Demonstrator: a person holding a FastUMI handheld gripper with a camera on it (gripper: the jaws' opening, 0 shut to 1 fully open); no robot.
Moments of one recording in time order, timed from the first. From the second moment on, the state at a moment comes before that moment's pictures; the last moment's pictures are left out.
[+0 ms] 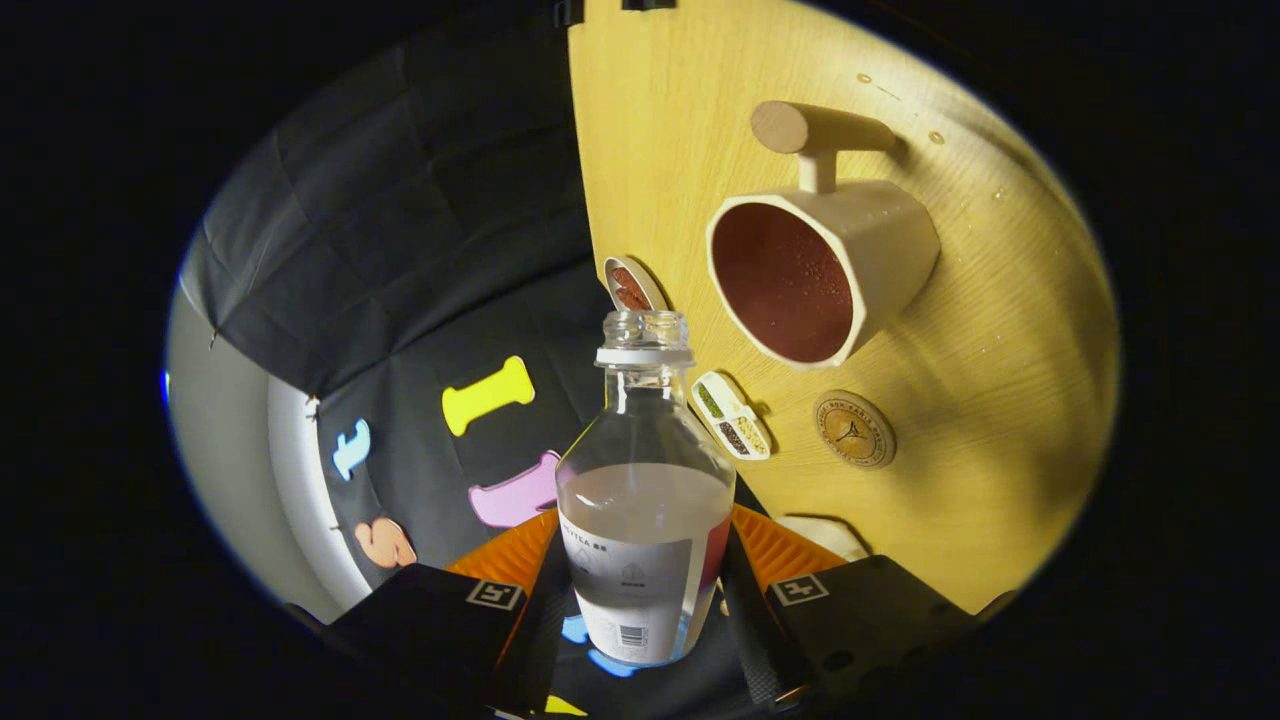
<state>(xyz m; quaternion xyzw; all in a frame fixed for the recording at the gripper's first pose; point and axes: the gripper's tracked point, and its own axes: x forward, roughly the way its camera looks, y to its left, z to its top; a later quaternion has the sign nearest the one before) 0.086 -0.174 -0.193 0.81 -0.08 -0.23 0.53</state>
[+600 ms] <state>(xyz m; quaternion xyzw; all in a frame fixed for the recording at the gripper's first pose) 0.068 -0.187 -0.173 0.53 -0.05 -0.24 0.81</state>
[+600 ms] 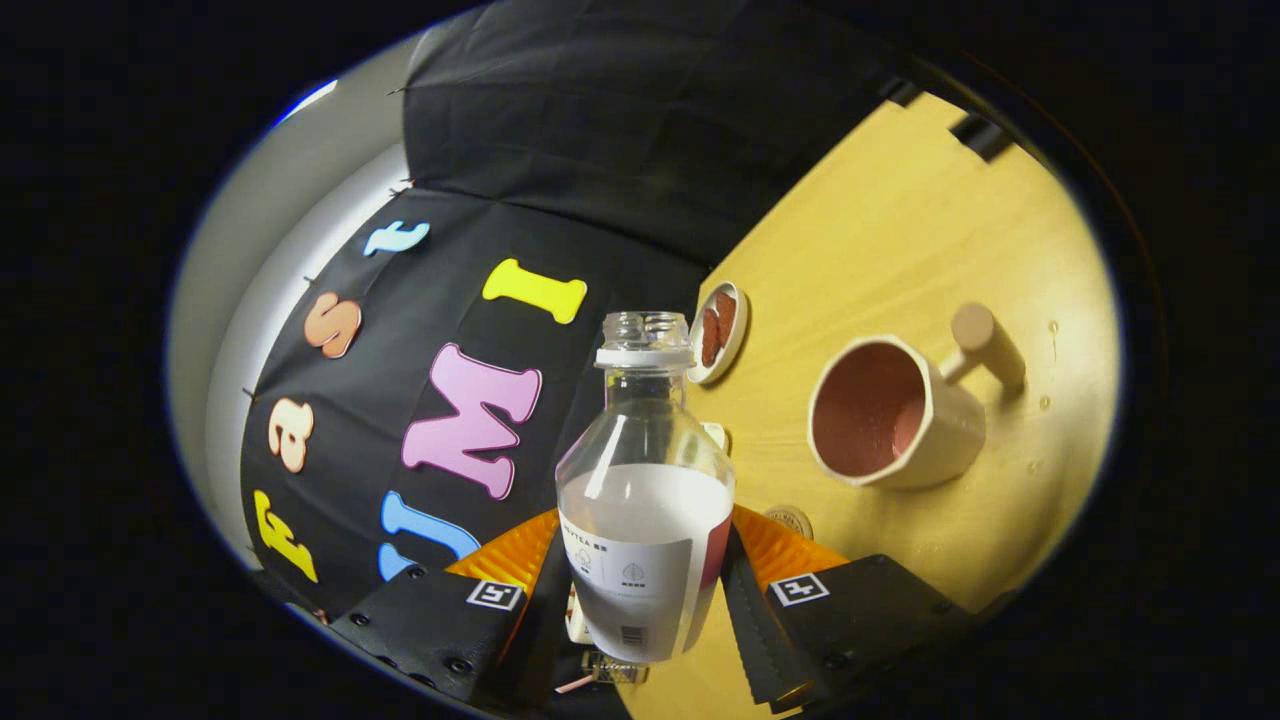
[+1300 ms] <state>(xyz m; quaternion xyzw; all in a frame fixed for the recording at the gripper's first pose) 0.089 -0.191 -0.013 0.18 -0.10 -0.25 0.95</state>
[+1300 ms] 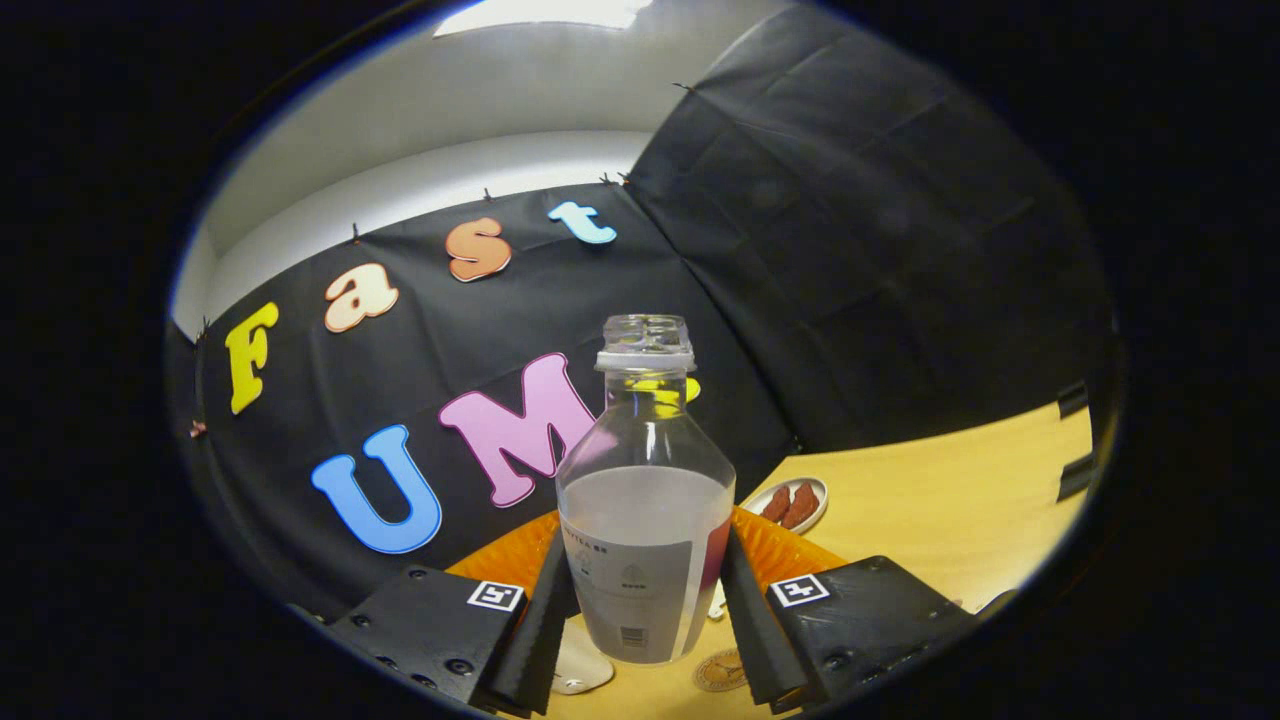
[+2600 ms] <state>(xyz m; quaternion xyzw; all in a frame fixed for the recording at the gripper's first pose) 0.196 -0.142 -0.245 -0.05 0.06 -0.23 0.97</state>
